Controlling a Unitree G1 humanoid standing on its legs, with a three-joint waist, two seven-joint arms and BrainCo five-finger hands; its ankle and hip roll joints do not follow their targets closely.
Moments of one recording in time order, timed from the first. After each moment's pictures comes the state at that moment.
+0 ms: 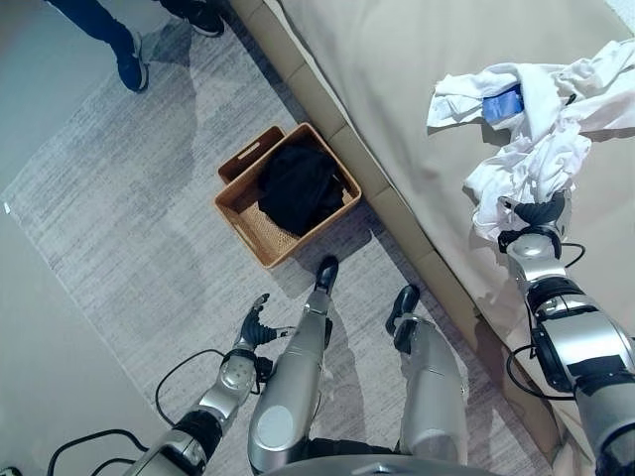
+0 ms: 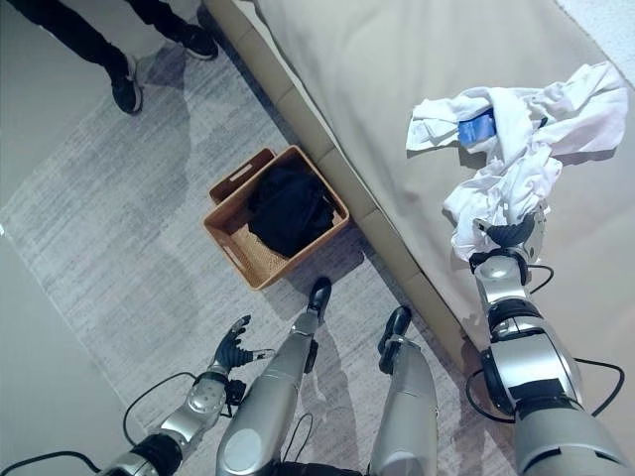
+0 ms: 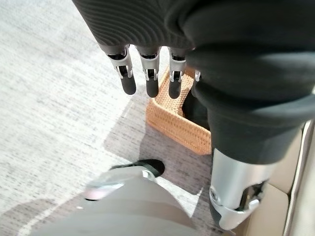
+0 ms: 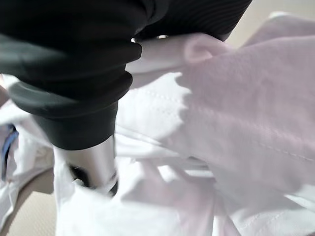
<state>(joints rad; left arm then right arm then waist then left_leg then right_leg) -0.19 0.29 -0.50 0.79 -0.15 -0.23 0.32 -0.87 -0.57 0.19 1.28 0.15 -0.15 -0.58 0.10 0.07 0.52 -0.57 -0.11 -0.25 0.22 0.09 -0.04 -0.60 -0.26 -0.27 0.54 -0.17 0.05</state>
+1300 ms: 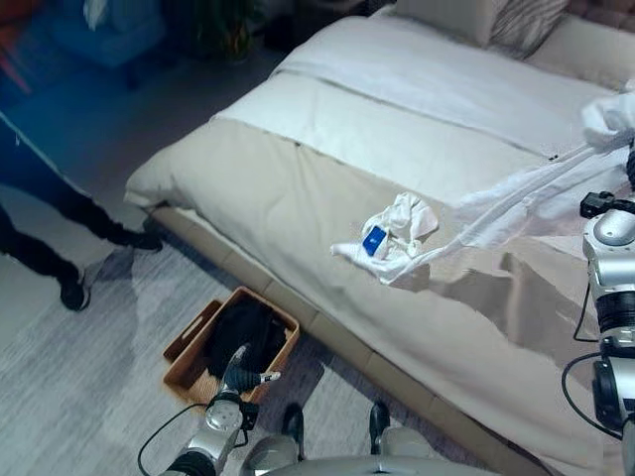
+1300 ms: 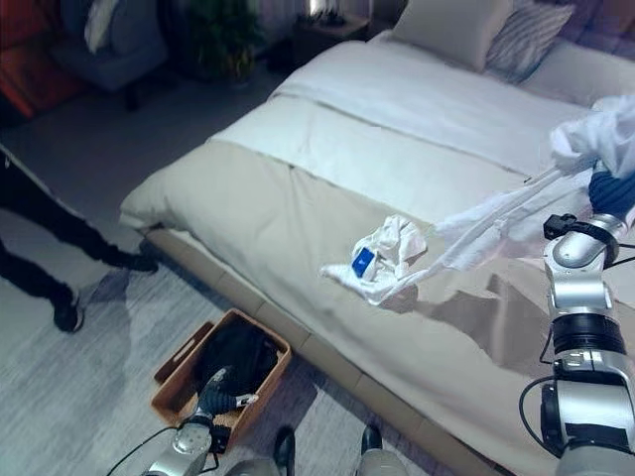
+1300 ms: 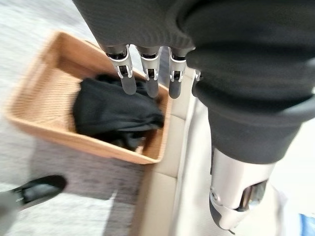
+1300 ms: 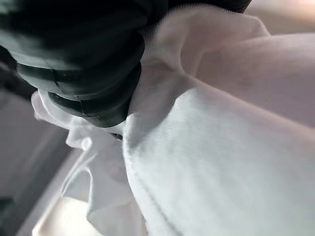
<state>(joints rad) -0.03 0.24 -0.33 0.91 -0.09 -0.18 0.25 -0.62 -0.80 -0.12 0.64 0.03 -0.15 -0.70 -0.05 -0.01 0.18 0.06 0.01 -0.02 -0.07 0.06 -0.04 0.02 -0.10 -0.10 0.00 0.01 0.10</state>
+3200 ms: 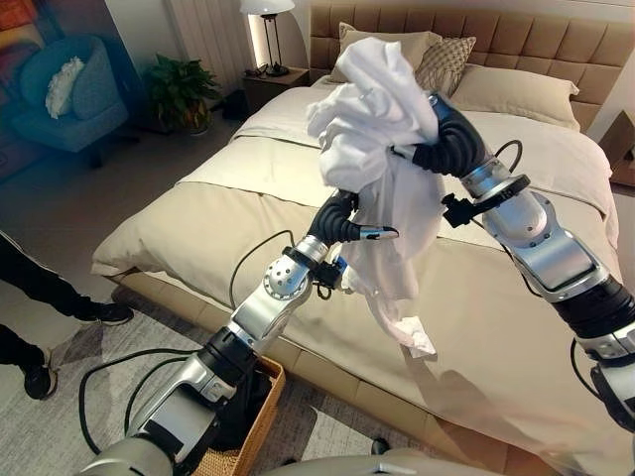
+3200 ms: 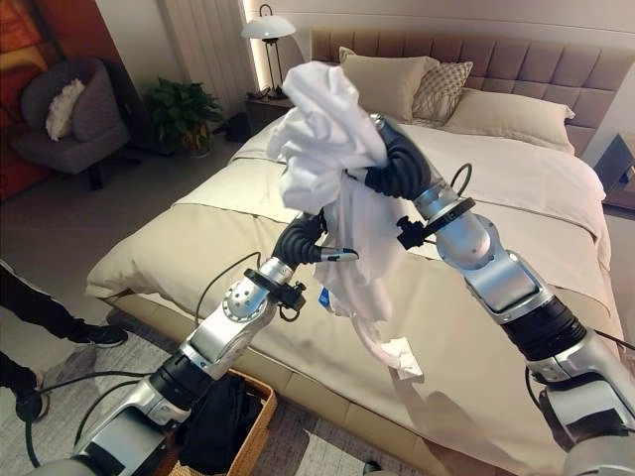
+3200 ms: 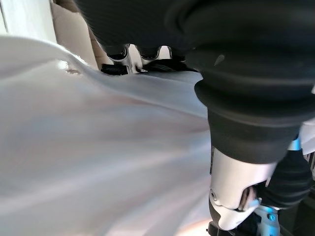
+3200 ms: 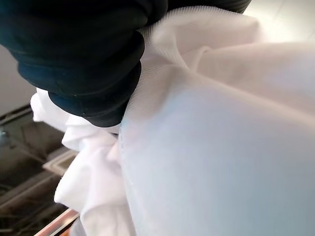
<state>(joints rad) -0.53 0.29 -0.57 0.11 -0.39 -0.18 0.06 -0.70 -0.84 0.44 -0.09 0.25 -0.20 -0.04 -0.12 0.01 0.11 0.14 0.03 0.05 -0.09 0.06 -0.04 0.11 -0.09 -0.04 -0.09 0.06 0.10</state>
